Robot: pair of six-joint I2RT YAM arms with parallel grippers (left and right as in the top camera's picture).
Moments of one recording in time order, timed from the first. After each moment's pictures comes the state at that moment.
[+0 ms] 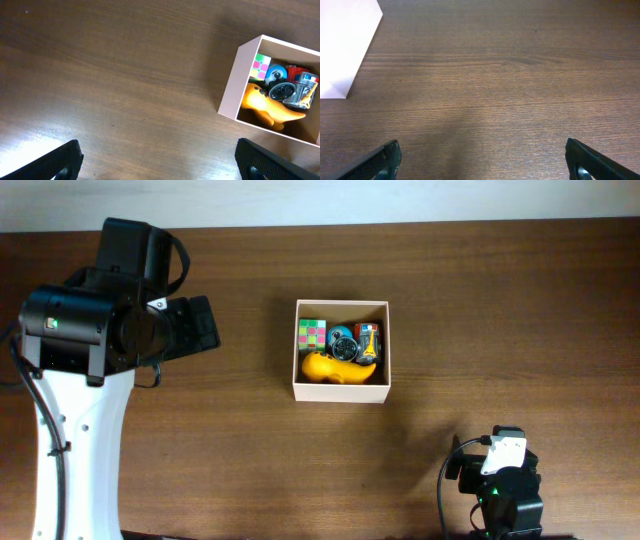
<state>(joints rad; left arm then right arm) -0.18 1.57 2.11 -1.69 -0.18 -0.41 0.10 0.02 0.18 -0.72 0.22 0.07</state>
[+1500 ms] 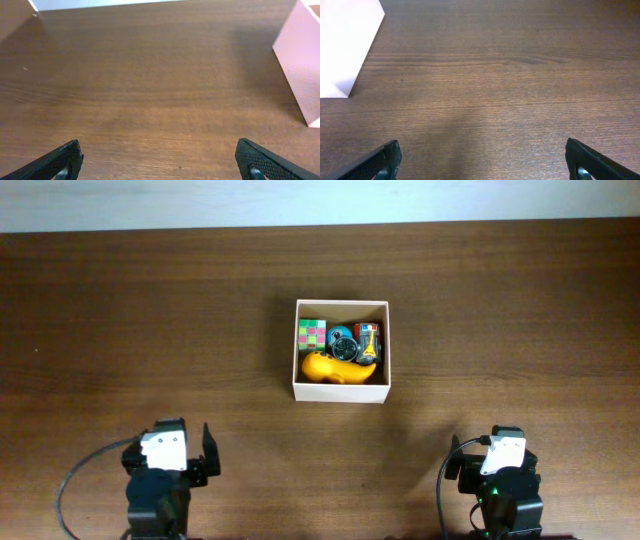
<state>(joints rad) -0.01 0.17 0.25 -0.53 -0.14 0.04 0.10 0.01 0.17 -0.72 0.21 0.07</state>
